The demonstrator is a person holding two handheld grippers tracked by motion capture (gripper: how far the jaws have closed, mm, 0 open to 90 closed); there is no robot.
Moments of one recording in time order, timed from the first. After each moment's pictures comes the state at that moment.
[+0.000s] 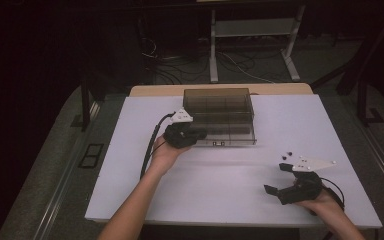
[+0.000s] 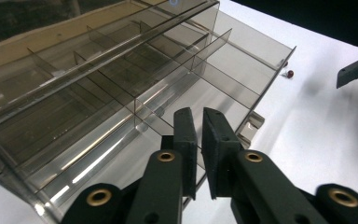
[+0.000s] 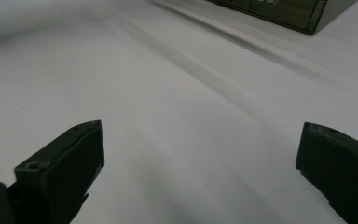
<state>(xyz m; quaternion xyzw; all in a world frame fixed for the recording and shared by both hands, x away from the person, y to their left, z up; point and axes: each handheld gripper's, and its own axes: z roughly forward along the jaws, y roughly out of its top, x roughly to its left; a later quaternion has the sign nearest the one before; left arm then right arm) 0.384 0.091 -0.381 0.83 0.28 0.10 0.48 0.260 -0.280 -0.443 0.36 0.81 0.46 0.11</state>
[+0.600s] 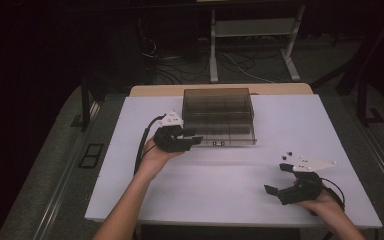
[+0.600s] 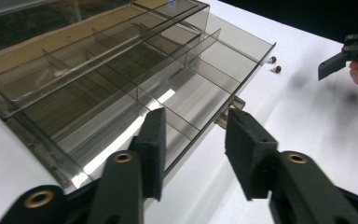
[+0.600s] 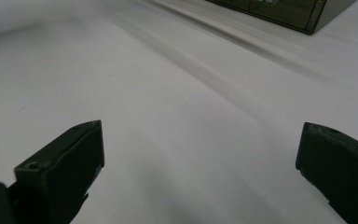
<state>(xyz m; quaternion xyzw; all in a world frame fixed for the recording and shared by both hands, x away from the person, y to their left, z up) 0.365 0.115 -0.368 0.83 0.27 0.10 0.48 0.259 -0.281 -0.443 0.36 0.80 0.46 0.11</state>
